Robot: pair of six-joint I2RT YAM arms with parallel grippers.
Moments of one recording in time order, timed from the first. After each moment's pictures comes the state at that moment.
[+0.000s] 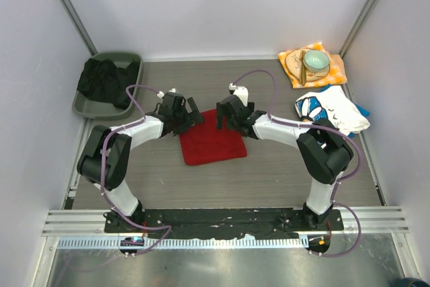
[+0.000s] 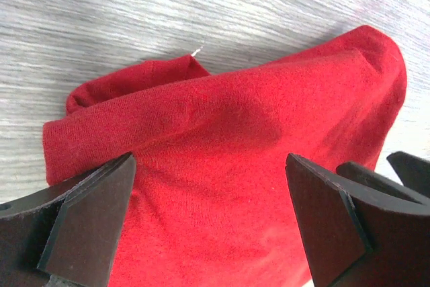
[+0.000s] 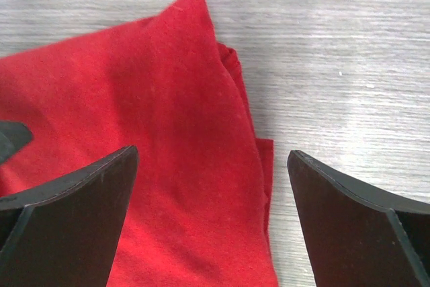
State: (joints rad) left arm -0.41 1.69 0.95 -0.07 0.03 -0.78; right arm 0.72 1.81 1.15 -0.15 0.39 0.54
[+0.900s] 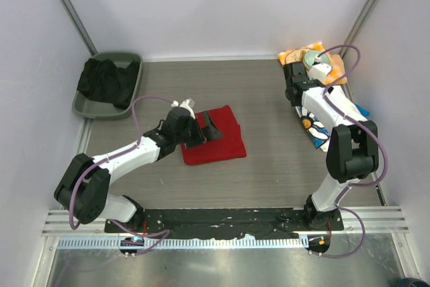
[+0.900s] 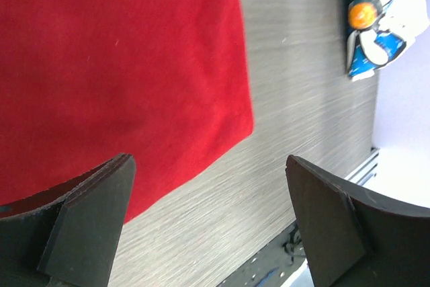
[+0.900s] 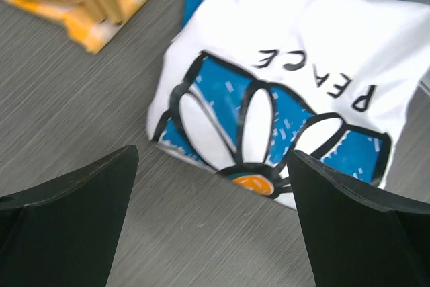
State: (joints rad) left arm -0.60 1.39 0.79 -0.01 0.17 -0.85; right arm 0.21 1.68 1.29 -0.52 0.78 0.66
